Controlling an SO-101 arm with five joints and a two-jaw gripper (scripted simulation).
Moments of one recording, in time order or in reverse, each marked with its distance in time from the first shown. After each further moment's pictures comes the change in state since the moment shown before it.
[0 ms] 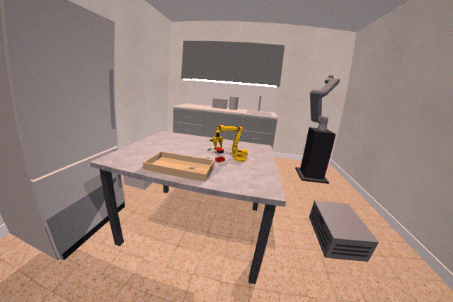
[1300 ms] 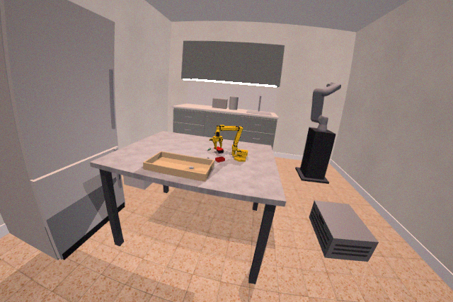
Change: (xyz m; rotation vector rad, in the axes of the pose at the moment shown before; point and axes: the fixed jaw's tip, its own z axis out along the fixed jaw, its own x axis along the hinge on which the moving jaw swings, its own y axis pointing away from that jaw) arm -0.001 0.002 -0.004 -0.010 -0.008 0.000
